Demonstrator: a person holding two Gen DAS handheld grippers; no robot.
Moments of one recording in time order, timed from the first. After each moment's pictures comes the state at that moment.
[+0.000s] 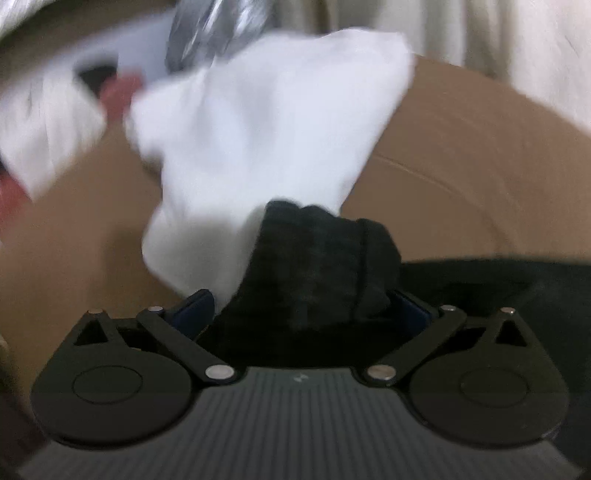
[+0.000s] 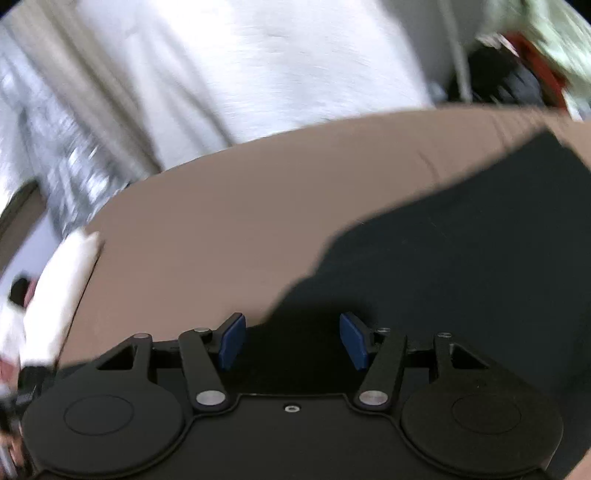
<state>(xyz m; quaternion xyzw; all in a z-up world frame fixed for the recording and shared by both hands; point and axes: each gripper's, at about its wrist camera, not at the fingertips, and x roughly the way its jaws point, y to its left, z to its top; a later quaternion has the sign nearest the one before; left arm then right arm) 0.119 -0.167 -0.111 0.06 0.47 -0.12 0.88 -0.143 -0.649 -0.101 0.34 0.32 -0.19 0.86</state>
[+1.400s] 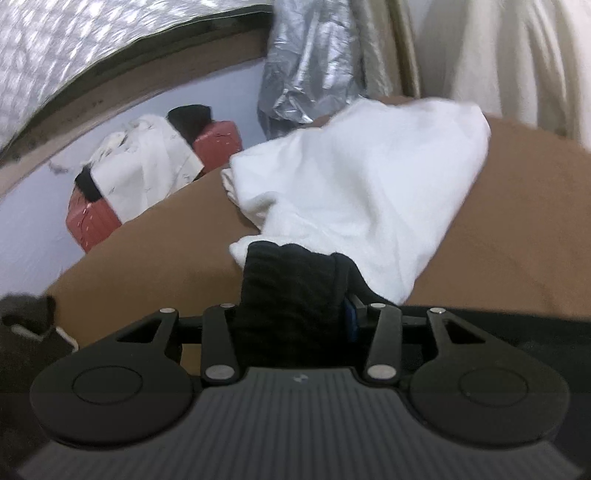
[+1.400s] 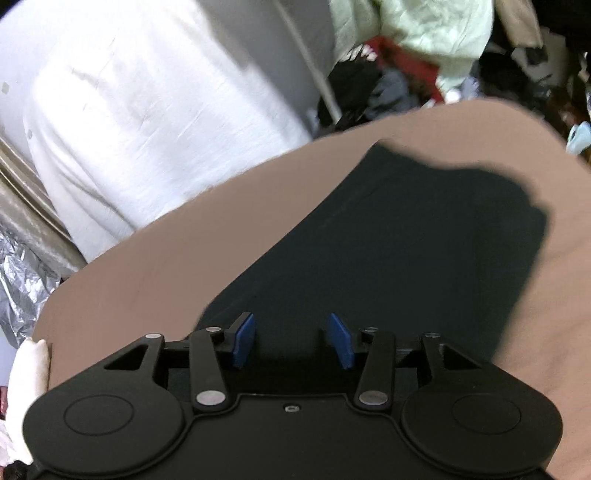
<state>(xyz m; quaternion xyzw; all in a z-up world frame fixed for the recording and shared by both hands) 0.094 -0.168 -0.066 0.10 0.33 0.03 0.94 -0.250 -0.710 -0.060 0.37 0.27 -0.34 0.82</state>
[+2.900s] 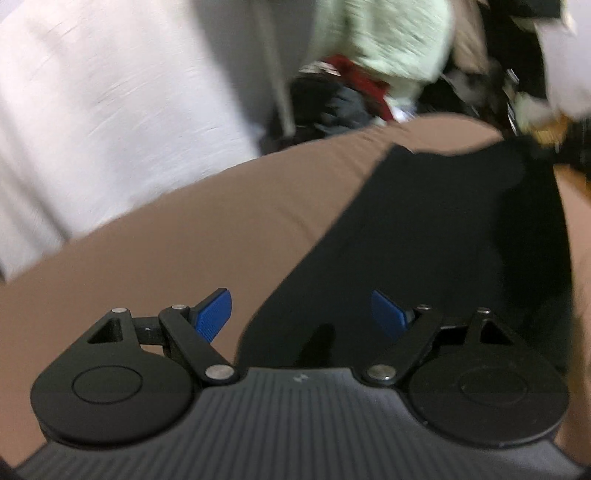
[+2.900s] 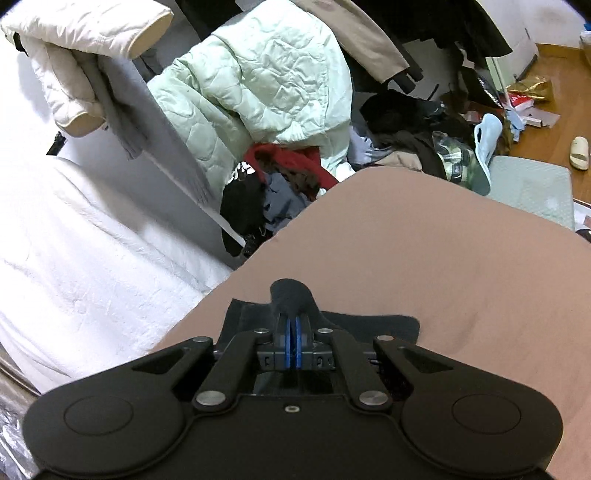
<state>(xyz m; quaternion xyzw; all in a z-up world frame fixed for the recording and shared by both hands) -0.118 -0.694 -0.071 0.31 0.26 -0.53 0.74 -0.360 -0.824 -0.085 0.44 0.08 -0.47 0.76</state>
